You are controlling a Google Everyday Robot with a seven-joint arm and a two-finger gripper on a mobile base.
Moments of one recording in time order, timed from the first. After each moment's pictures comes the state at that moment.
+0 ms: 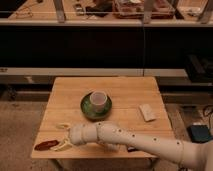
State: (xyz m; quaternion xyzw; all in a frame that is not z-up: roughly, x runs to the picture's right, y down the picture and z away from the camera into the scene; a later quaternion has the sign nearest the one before) arm -0.228 0.213 0.676 0.56 -0.25 -0.76 0.21
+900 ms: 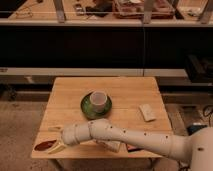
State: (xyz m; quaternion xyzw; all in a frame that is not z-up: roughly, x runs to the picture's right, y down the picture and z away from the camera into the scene) arm -0.262 0.224 0.676 0.57 -0.28 -0.75 0.18
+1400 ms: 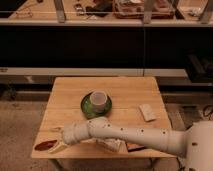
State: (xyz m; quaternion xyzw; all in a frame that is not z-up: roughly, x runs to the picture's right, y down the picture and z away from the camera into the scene) arm -0.261 0.232 0.705 0.53 -0.29 -0.77 0.17
